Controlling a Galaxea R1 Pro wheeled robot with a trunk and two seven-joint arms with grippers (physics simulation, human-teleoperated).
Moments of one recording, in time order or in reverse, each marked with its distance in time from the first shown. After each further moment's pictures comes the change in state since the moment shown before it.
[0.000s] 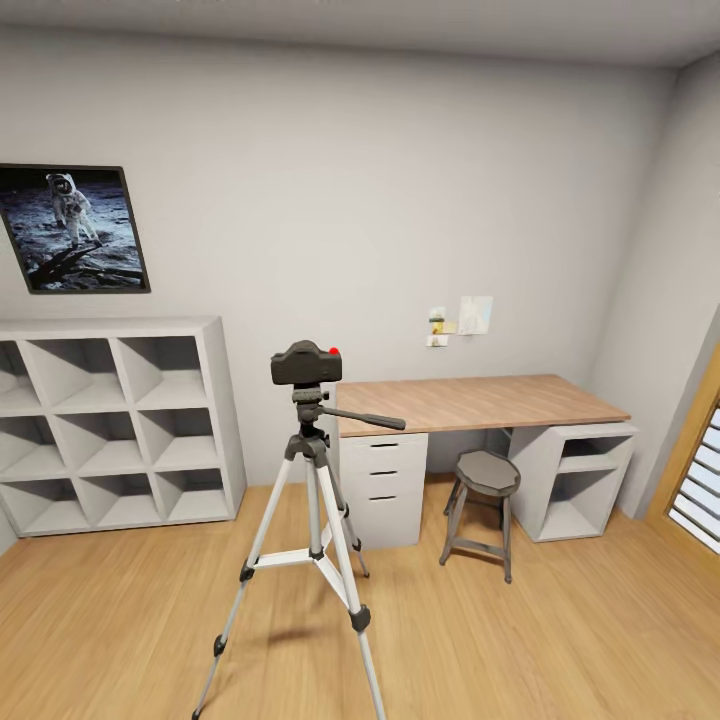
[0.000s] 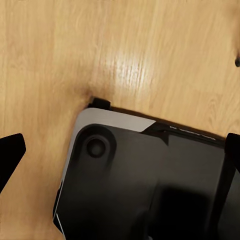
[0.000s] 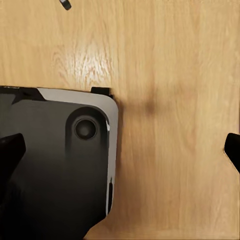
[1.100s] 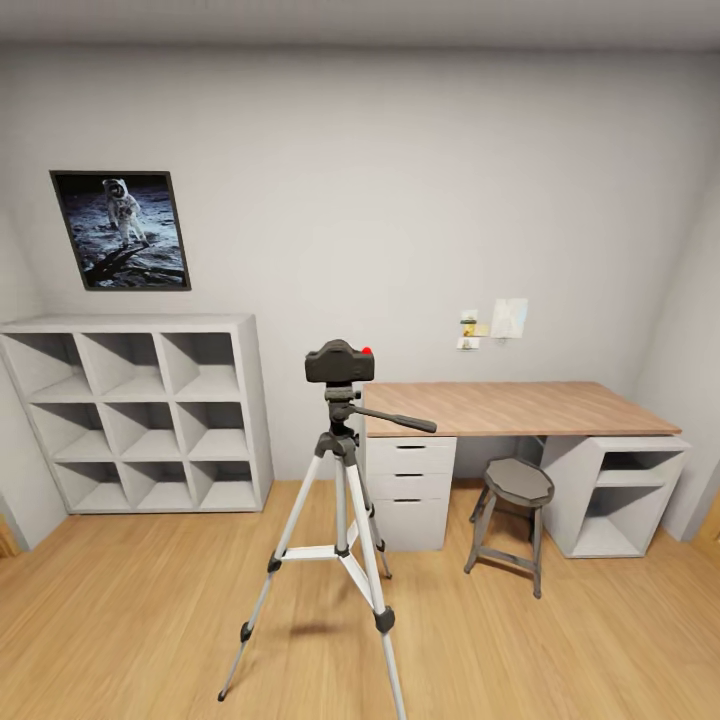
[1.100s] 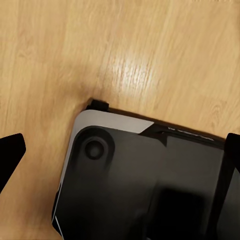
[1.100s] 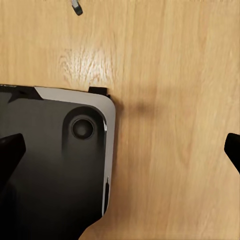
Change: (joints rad) left arm 0.000 -0.003 -0.002 -0.002 -0.005 -0.006 -0.002; right arm 0.001 0.003 -0.004 0.000 0.024 -0.003 -0.014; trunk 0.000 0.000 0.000
